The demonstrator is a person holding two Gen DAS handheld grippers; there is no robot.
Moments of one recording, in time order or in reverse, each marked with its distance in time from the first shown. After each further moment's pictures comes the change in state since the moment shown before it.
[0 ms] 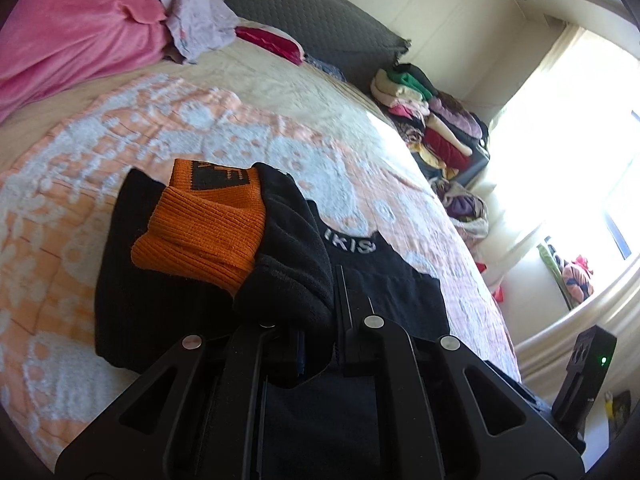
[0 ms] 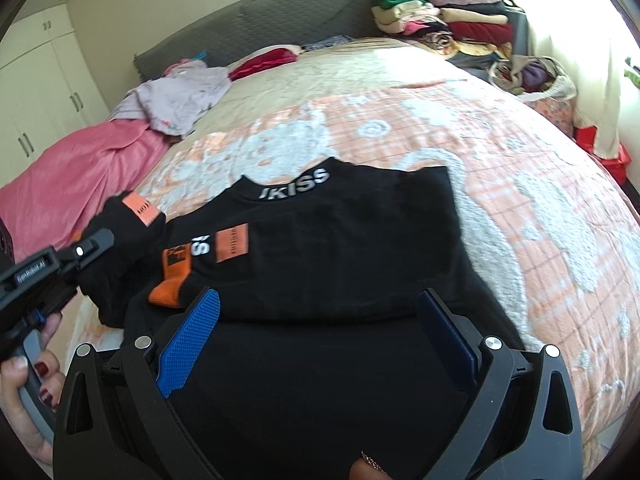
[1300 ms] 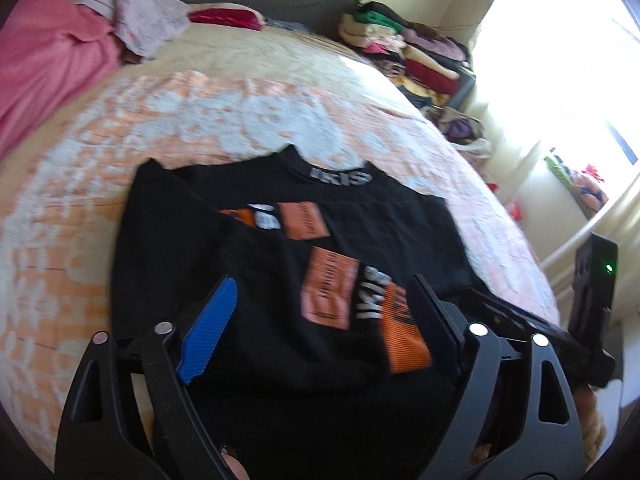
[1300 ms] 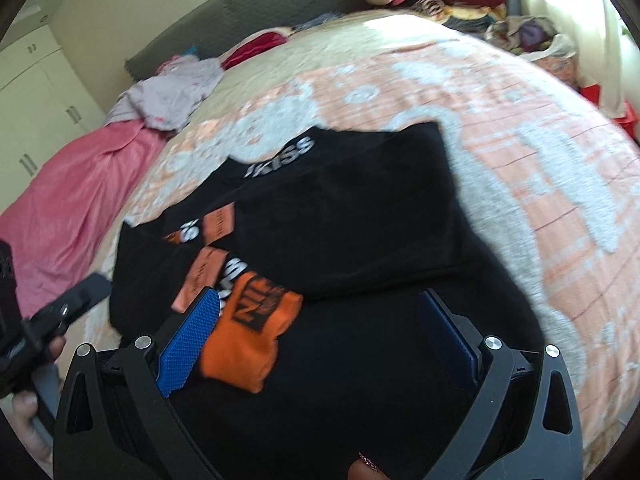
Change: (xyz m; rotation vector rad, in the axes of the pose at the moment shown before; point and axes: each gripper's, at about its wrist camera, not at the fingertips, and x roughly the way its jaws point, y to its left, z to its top) left arm 0.009 -0.014 -0.018 0.228 0.151 0.087; right arm 0.025 -0.011 -0.017 0.073 0.117 0.110
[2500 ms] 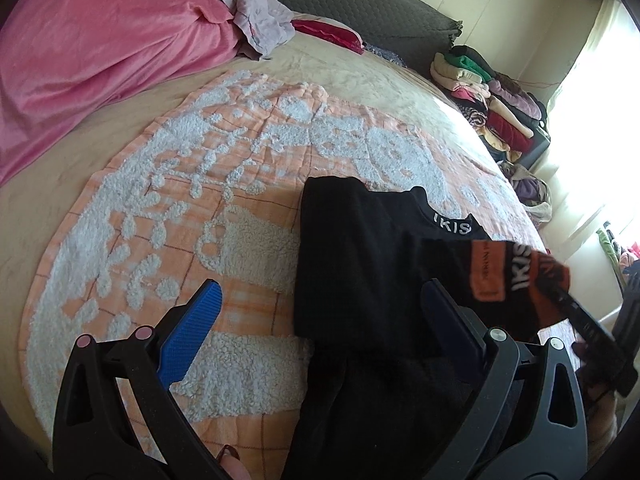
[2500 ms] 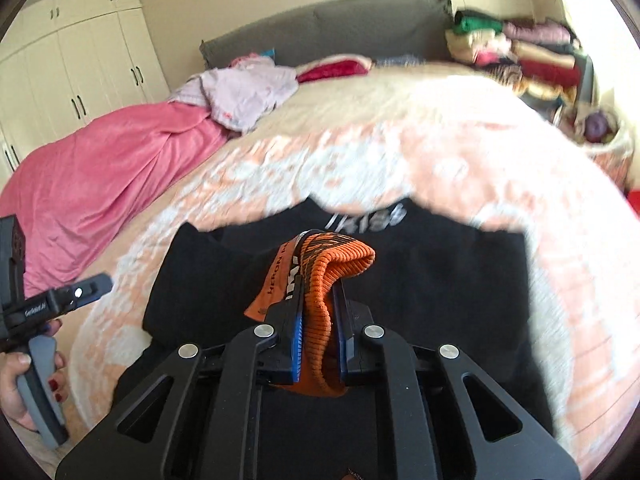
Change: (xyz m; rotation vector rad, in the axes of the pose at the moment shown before) left arm -0.041 0.091 -0.005 -0.225 -0.078 0.166; right arm -0.010 0.057 0.048 -0.308 -0.174 0.024
